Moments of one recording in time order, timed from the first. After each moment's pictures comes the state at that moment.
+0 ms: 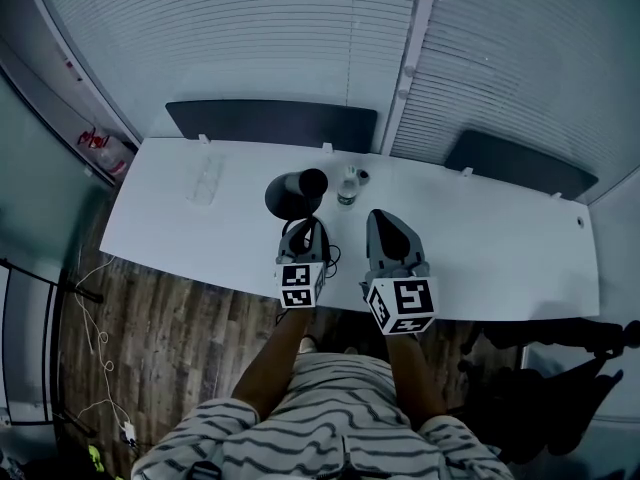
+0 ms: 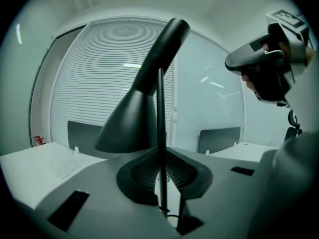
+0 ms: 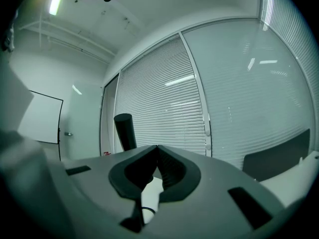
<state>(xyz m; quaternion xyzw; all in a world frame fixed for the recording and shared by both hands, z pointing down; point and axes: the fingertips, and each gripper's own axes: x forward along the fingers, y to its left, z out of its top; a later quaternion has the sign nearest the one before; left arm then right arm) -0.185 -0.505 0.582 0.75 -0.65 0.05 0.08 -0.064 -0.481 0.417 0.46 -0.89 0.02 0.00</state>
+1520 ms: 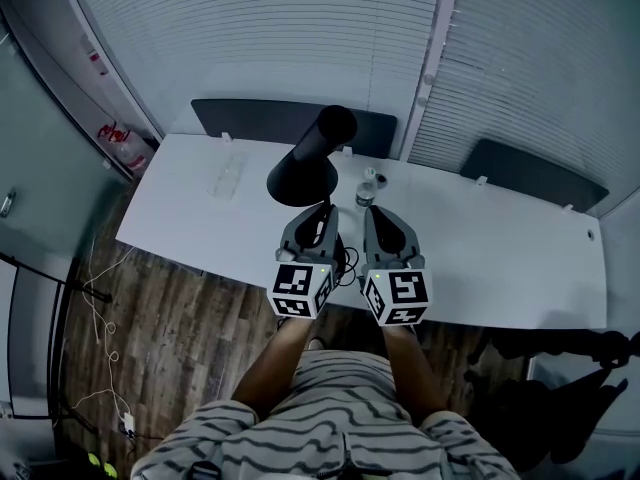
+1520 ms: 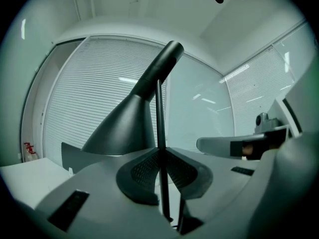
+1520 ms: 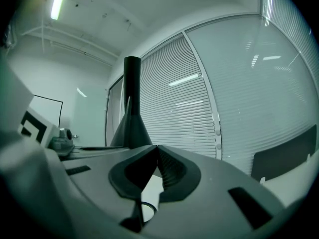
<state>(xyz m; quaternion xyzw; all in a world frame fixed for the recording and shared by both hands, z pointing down) -0.177 -0.454 0.429 0.78 -0.62 -0.02 0.03 -0.102 -0.464 0.415 0.44 -0.90 0.02 -0.01</state>
